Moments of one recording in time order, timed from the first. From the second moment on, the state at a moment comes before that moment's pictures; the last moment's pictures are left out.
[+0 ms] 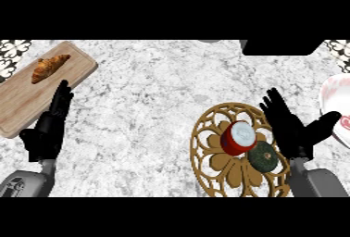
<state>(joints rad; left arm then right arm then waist) -0.14 0.42 -0.17 -1.44 0.17 0.33 -0.08 -0.15 -0.30 0.16 -1.40 -0.49 -0.18 0.07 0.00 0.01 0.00</state>
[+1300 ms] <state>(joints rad) -0.14 0.38 -0.07 -1.57 0.47 0.10 -0.02 -0.22 -0.72 0.36 -1.48 0.11 -0.48 0.92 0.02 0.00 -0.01</state>
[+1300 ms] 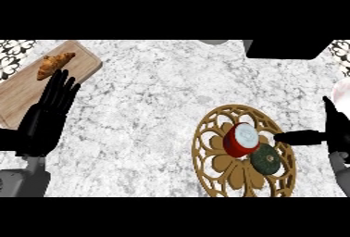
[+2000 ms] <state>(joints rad) -0.13 0.39 -0.04 -1.56 0.48 0.06 -0.04 -0.52 -0.79 0.44 -1.56 -0.32 -0.07 1.23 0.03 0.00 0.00</state>
